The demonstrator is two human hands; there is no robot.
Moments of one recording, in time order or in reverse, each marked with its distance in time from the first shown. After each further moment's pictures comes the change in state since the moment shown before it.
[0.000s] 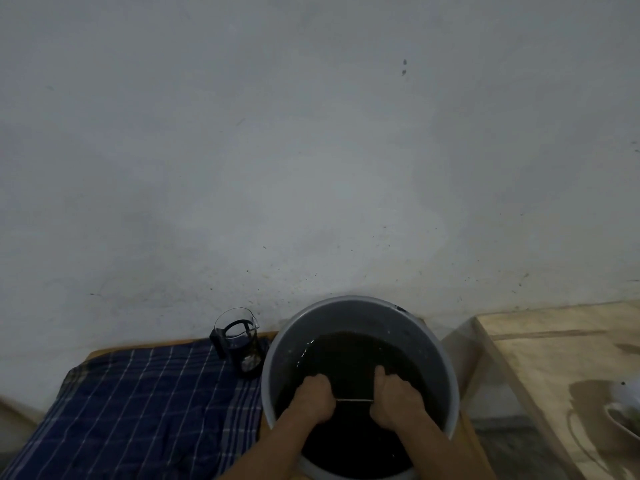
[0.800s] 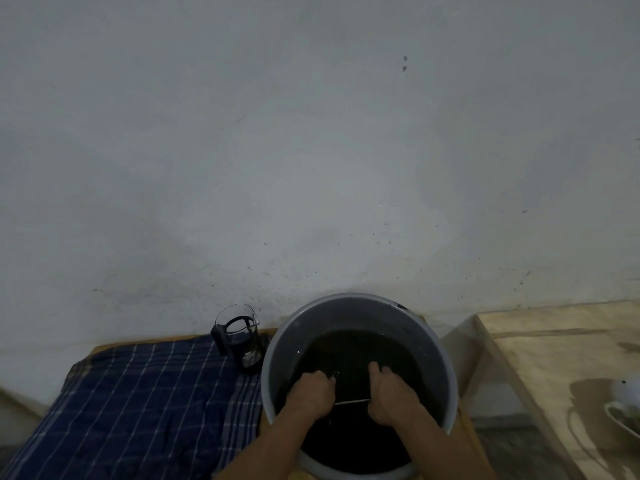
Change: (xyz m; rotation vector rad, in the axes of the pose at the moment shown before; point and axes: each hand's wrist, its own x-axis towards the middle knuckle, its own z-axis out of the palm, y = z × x) left_hand -0.010 0.003 -0.001 -0.050 0.055 -0.010; right_hand 0.001 -0.002 0.000 0.048 -0.010 -0.038
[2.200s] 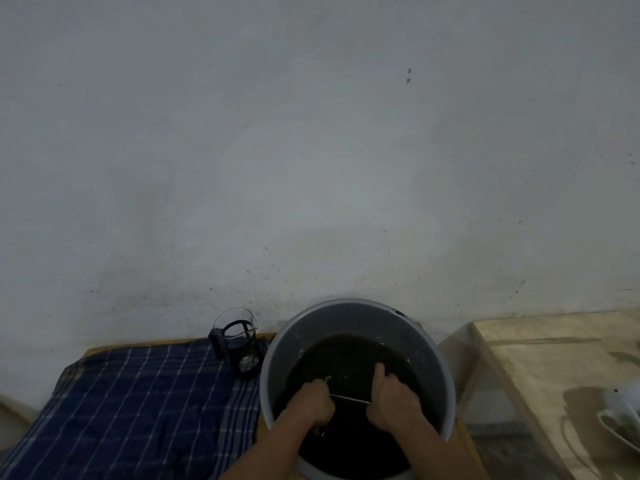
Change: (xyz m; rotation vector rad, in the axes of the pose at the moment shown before) left_hand 0.004 -0.002 -0.002 0.030 -0.166 -0.002; right_hand 0.002 0.002 0.006 -0.067 0.073 0.075
